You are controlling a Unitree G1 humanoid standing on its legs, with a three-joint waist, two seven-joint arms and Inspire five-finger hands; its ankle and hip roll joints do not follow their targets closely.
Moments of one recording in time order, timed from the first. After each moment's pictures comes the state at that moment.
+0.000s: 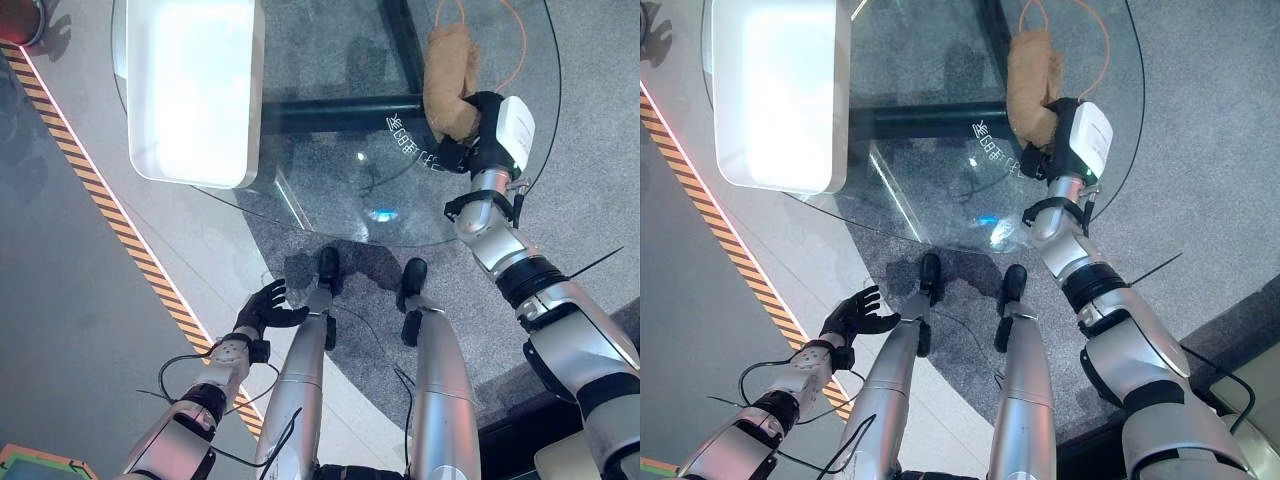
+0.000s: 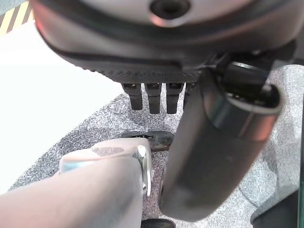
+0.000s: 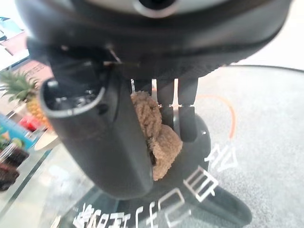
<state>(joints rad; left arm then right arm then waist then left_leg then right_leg) -0.46 0.31 -0.45 1.03 -0.60 -0.18 0.01 -1.05 -0.51 0.64 0.81 0.01 0.10 -0.66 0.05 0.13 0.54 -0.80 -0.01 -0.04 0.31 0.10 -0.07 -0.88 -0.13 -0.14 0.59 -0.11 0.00</state>
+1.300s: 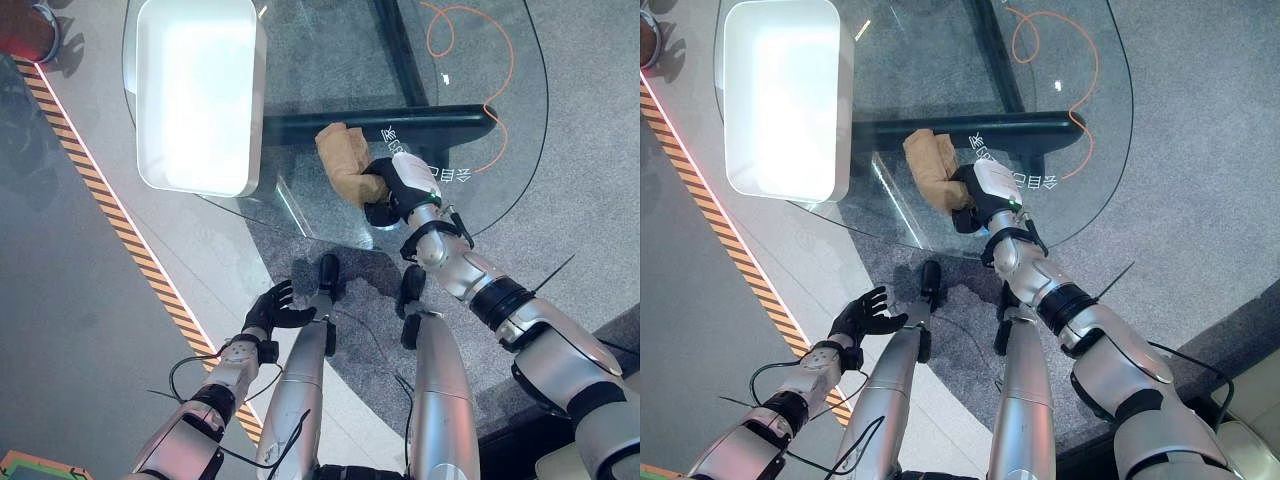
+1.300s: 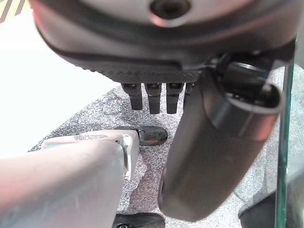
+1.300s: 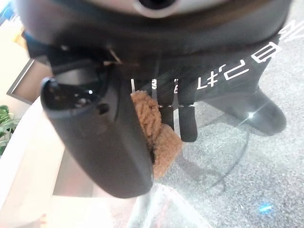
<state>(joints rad) -0.47 0.28 -0.45 1.02 -0.60 -0.18 0.04 -1.00 -0.47 0.83 0.69 -0.08 0.10 -0.32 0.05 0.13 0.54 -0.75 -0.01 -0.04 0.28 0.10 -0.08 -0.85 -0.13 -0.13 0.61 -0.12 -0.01</state>
